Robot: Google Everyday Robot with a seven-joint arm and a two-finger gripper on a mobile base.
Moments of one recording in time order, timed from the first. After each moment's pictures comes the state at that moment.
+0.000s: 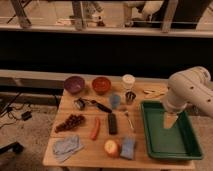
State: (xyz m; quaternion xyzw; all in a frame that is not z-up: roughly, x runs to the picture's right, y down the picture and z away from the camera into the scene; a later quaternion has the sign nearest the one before) arm 0.293 0.115 0.680 -0.28 0.02 0.03 0.96
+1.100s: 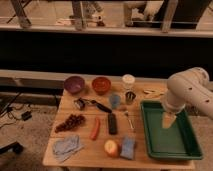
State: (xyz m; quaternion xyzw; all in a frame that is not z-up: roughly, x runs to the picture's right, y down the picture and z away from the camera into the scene) arm 0.285 0.114 0.691 -0.27 0.03 0.06 0.96
